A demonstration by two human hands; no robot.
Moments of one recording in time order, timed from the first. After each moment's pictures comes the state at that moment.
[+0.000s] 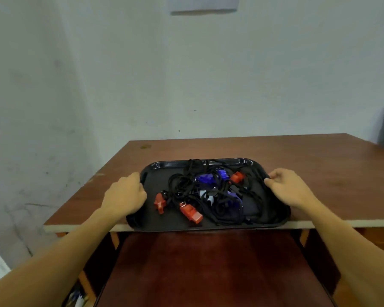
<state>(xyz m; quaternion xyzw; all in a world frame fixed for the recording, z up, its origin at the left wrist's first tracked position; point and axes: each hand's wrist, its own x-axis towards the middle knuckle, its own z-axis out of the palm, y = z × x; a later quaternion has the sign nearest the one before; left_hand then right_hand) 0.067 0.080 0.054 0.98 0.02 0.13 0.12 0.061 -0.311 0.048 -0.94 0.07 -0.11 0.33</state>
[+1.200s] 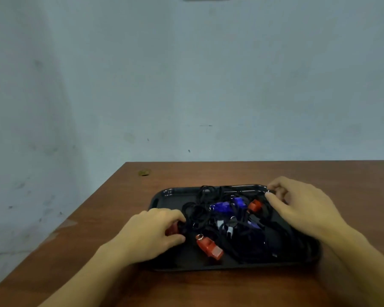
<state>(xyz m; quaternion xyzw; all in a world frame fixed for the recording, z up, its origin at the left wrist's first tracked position) 0.223 0.068 0.037 0.97 -0.21 0.06 0.05 0.234 -0.268 0.053 -0.96 -0.06 -0.22 0.16</state>
